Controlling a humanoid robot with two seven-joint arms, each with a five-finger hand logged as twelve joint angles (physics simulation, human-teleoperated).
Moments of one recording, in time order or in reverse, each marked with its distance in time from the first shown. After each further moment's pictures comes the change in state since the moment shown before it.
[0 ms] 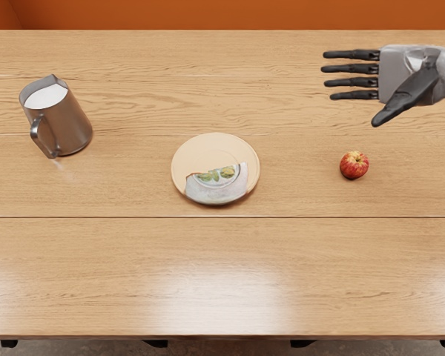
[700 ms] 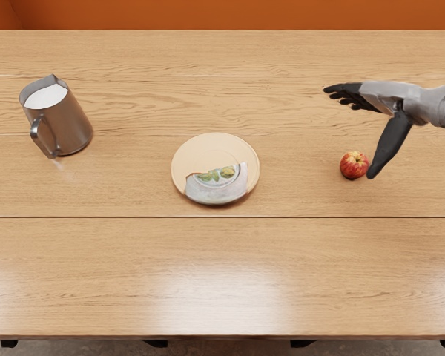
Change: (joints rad) left arm 0.000 0.000 0.000 0.000 0.000 0.000 0.000; right arm -0.020 -0.067 -0.082 0.401 -0.935 -0.357 0.174
